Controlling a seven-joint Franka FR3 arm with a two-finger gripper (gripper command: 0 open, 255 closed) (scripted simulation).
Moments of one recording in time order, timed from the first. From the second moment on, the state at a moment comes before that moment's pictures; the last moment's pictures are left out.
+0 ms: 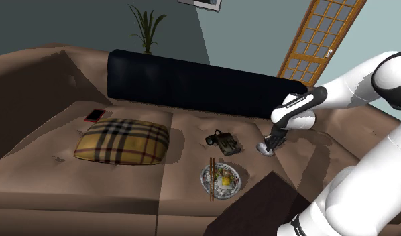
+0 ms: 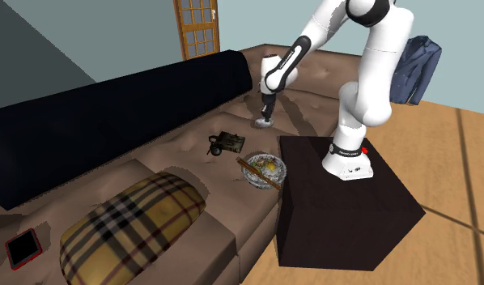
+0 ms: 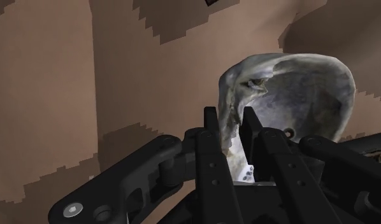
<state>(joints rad) 0.06 -0.02 -0.75 -2.61 -0.08 2.56 -0.13</state>
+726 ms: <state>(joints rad) 0.02 -0.19 -0.72 -2.57 -0.23 2.38 -0.02</state>
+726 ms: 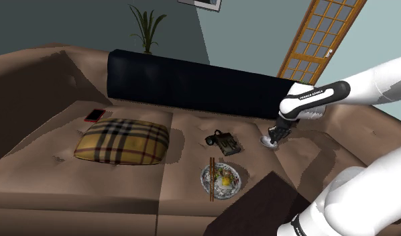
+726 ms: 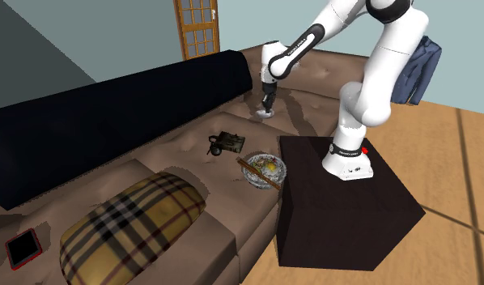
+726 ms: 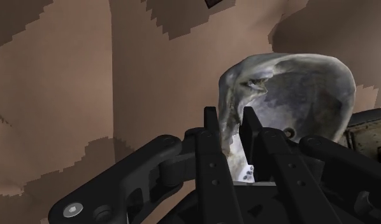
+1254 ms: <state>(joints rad) 0.01 -0.34 -0.61 -2.64 -0.30 2.30 0.14</state>
